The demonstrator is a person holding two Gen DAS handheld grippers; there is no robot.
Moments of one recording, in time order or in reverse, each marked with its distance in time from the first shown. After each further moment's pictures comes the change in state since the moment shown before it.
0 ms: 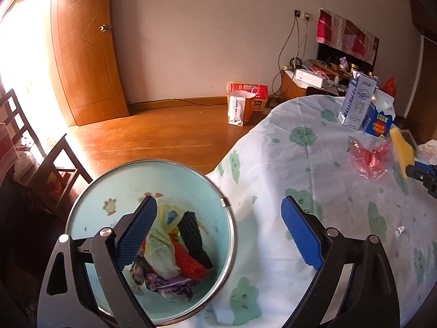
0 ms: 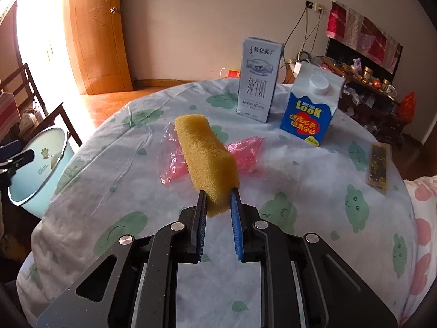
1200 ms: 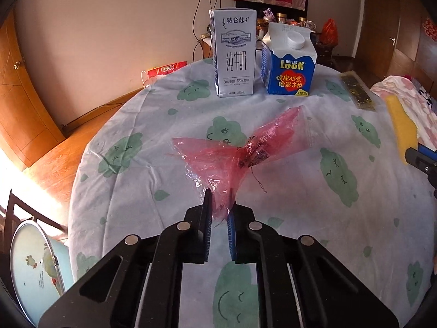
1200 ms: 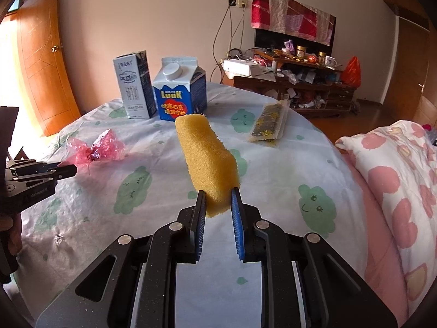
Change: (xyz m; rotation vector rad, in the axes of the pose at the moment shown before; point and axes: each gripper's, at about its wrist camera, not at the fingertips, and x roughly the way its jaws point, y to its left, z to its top) left arm 0.067 -0.205 0.025 0.301 0.137 -0.213; right arm -0.039 -0.117 -0.054 0.198 -0.043 -0.183
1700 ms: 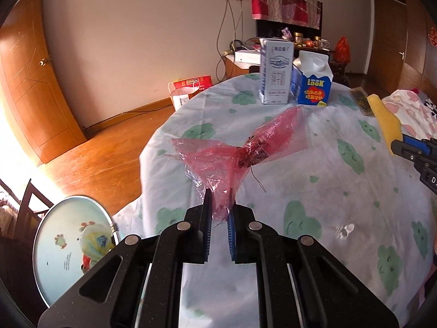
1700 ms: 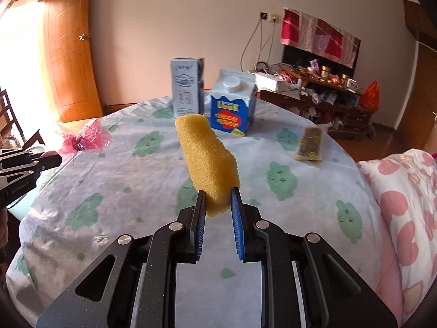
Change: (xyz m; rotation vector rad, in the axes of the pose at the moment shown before) left arm -0.071 0.063 -0.047 -0.057 -0.088 0.075; right arm -0.020 0.072 0.002 -0.121 -0.047 0.064
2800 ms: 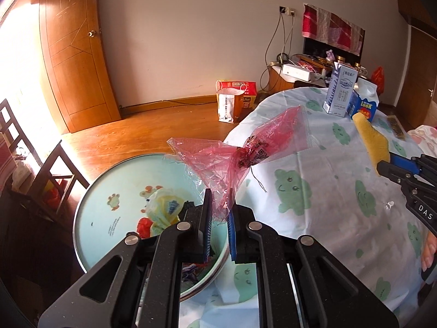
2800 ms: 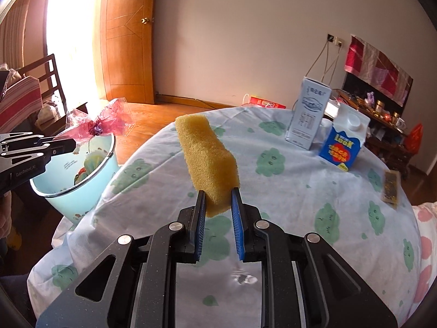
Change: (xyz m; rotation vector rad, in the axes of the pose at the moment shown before) left arm -0.047 0.115 -0.058 -0.190 -0.036 0.116; right arm 0.012 0.152 0.017 -0.211 -0.026 0.190
